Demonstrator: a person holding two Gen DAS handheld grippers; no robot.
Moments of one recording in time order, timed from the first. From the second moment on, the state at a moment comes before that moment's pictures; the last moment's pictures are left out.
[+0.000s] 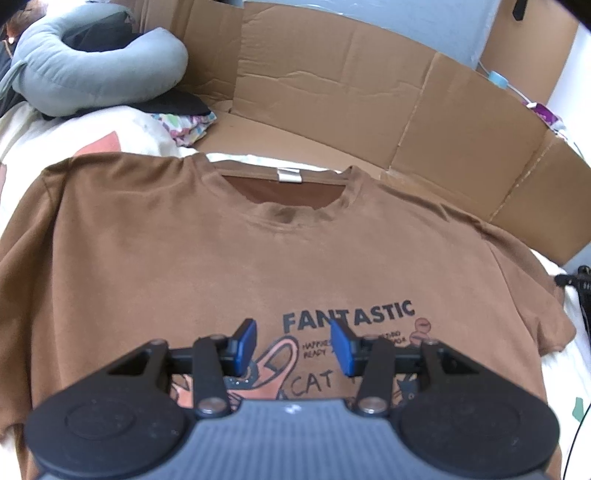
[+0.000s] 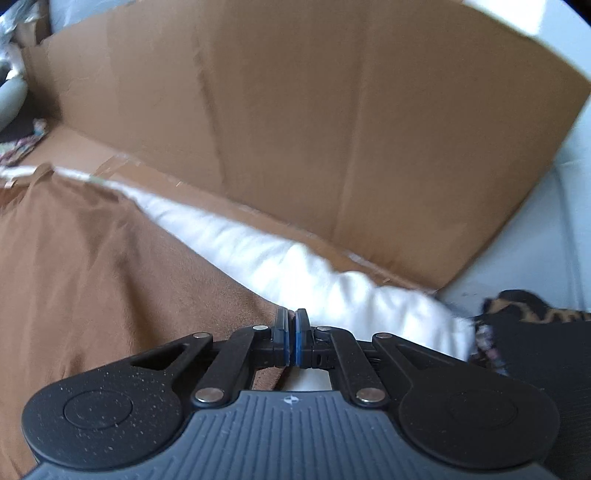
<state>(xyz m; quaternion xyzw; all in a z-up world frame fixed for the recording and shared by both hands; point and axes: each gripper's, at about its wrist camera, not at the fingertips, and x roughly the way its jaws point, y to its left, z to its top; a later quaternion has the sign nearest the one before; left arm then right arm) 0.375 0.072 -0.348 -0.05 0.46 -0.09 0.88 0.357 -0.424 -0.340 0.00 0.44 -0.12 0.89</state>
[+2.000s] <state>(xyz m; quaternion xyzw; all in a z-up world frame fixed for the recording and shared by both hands) 0.360 0.047 -0.358 -0.04 0.48 -0.11 0.87 0.285 -0.356 -0.360 -0.01 0.46 -0.10 0.88</state>
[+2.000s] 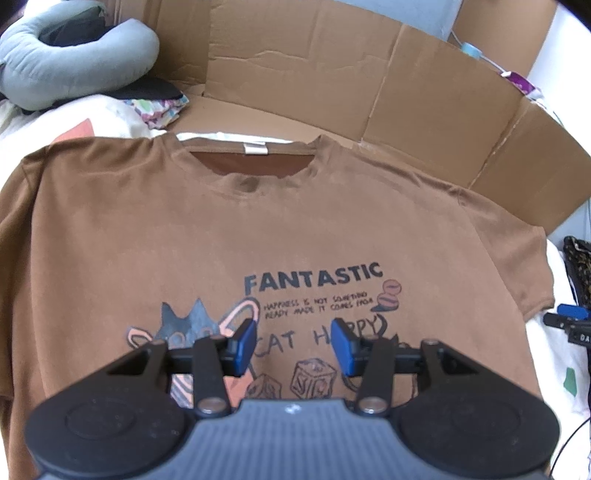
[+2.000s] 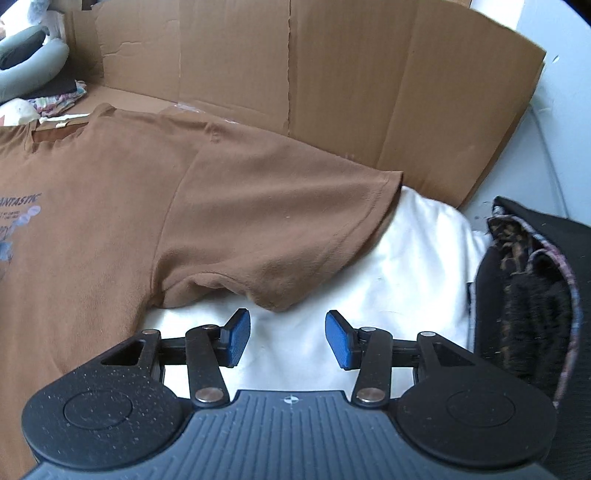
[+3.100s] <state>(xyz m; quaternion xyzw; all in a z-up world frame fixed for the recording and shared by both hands) 0.360 0.042 -0.369 -0.04 0.48 -0.12 0.87 0.269 -0.384 -0.348 0.21 0.44 -0.11 0.86</state>
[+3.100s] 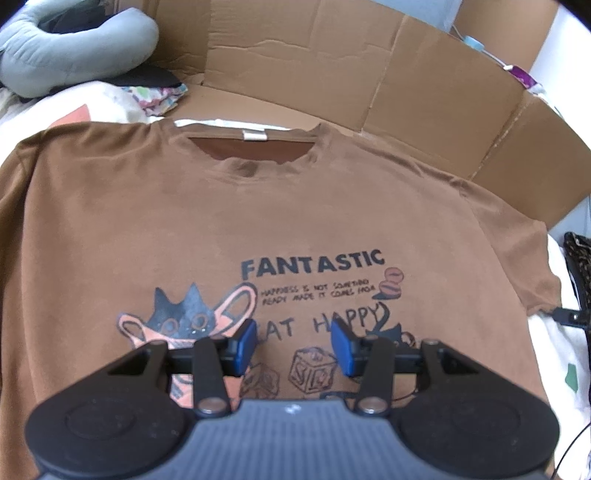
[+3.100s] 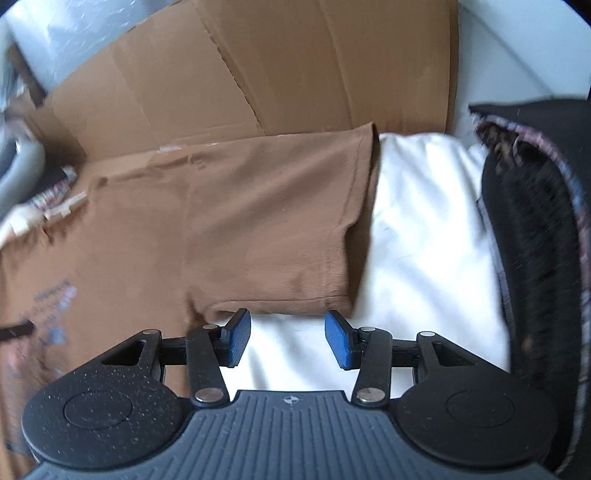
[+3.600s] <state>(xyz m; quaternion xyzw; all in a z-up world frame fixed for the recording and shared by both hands) 0.394 -0.060 -0.366 0.08 0.45 -0.24 0.85 0.248 -0.413 -0.379 0.42 0.39 -0.16 0.80</state>
